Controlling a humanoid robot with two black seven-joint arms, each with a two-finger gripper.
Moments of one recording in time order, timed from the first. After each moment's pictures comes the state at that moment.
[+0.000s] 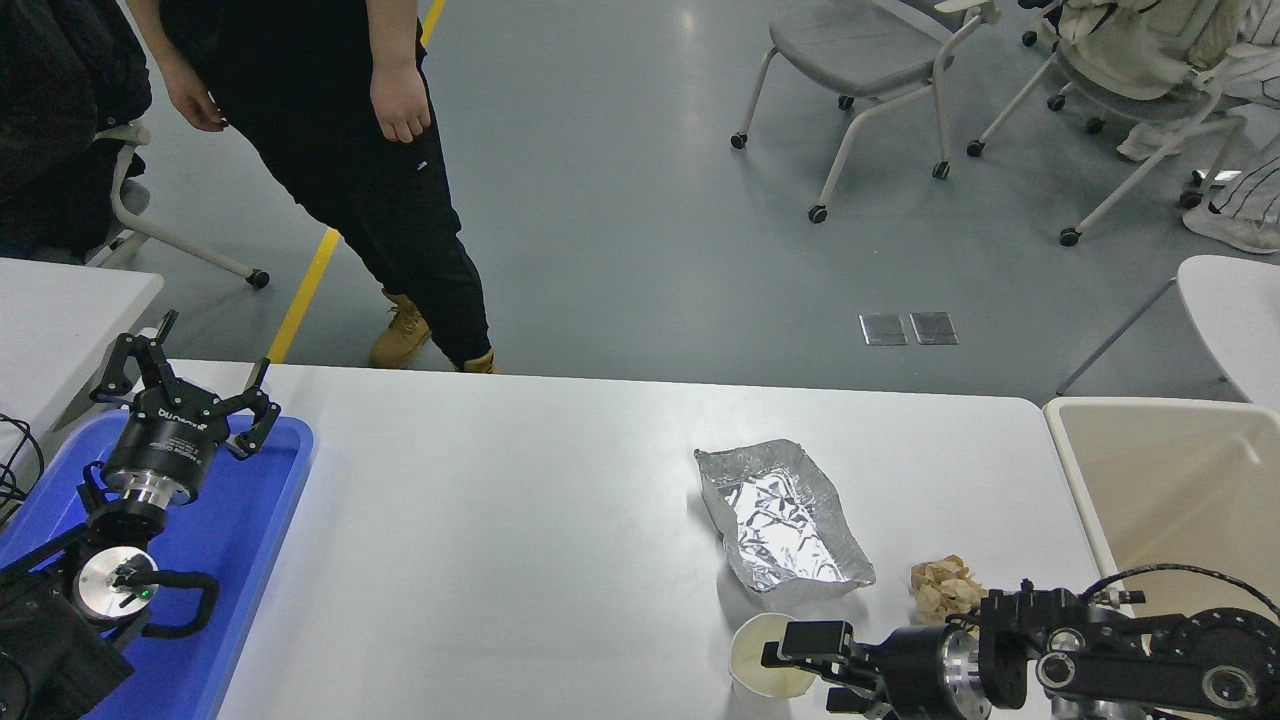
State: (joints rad) left arm -0.55 0.46 -0.60 -0.39 -0.23 -0.70 -0.59; right arm 0.85 -0.62 -0.25 1.48 -0.68 0.02 0.03
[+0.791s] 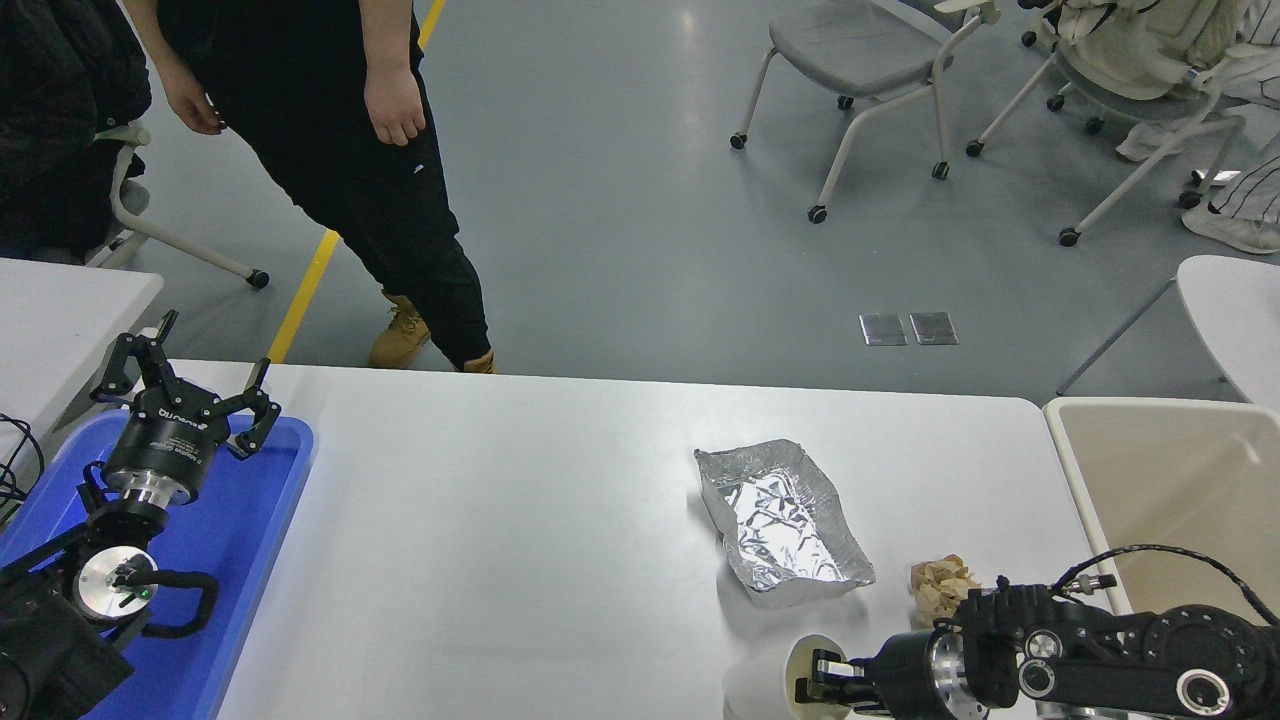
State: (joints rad) left arm -0.55 0.46 -0.60 -0.39 -0.23 -0.70 -0.59; right arm 0.89 -0.60 -0.28 1.47 -0.77 0.03 -0.08
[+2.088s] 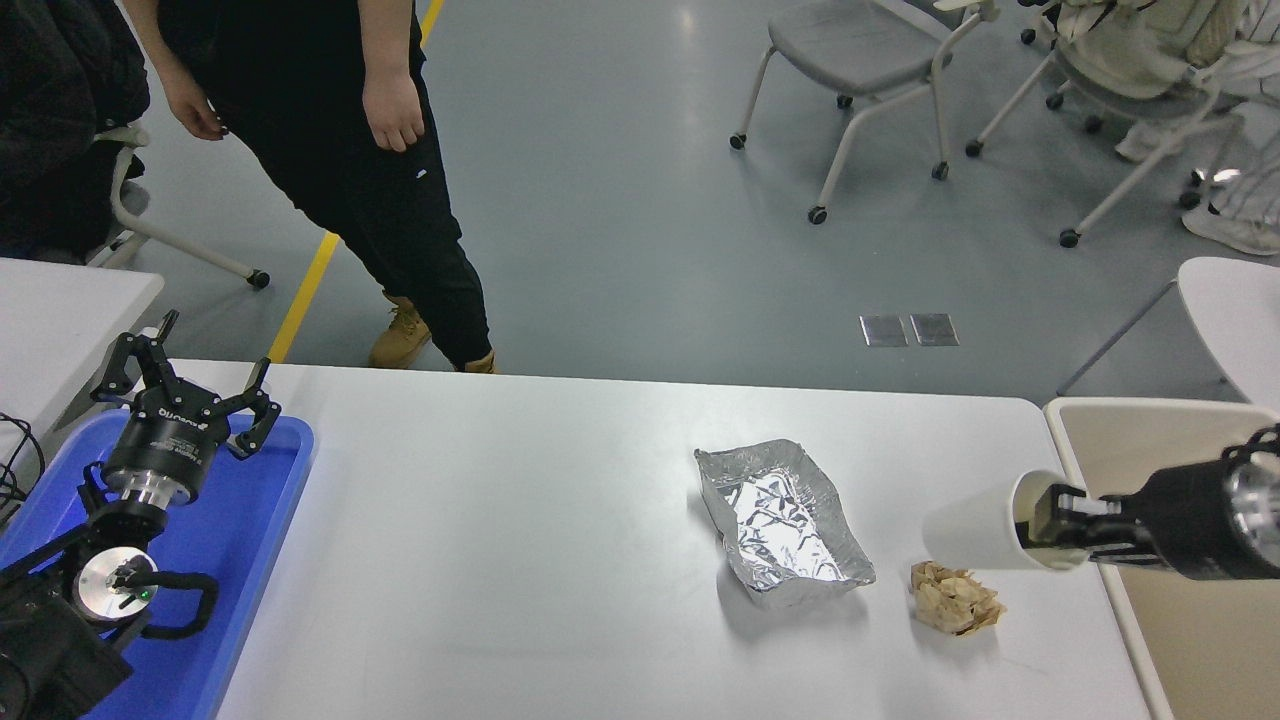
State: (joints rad) left arm -0.55 0.46 -0.60 -0.39 -0.23 -0.70 -0.59; right arm 1.45 -1.34 -0.29 1.74 -0.72 0.52 -0.11
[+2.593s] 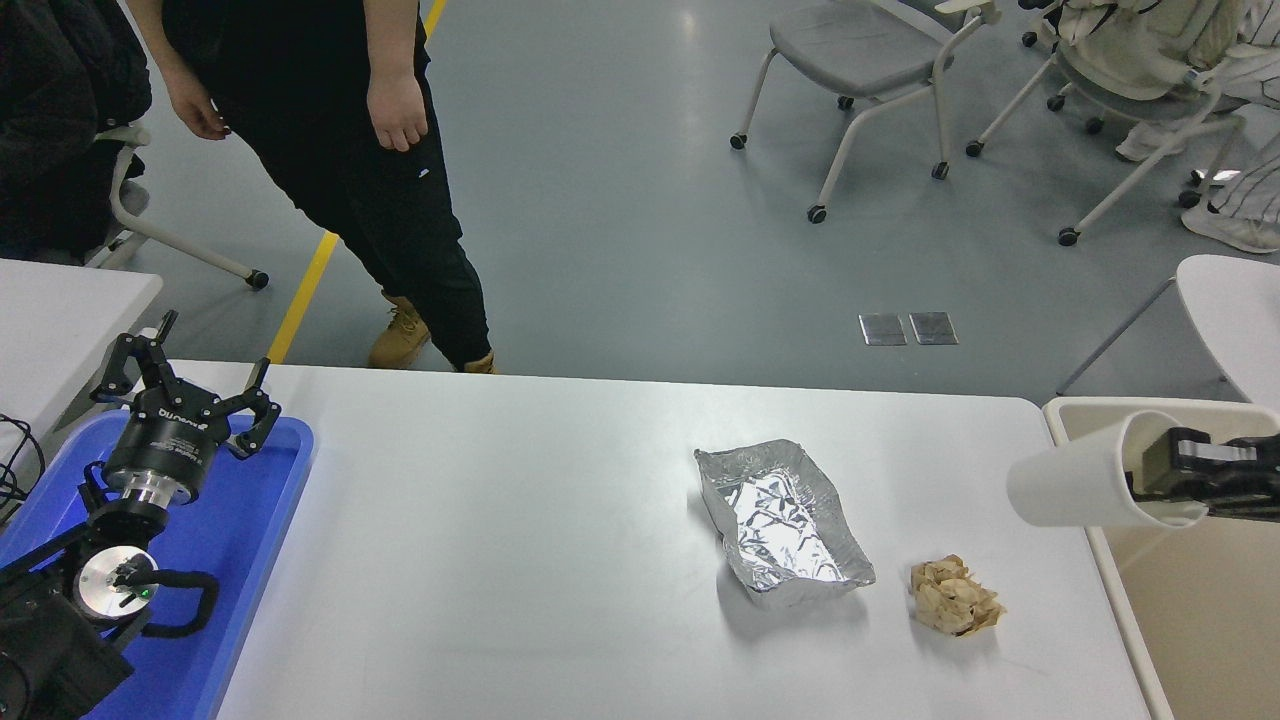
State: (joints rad) left arm -0.55 0.46 -0.60 -0.39 -0.23 -0.70 -0.59; right arm 1.54 -1.48 -0.22 1.74 -0.74 0.70 -0.14
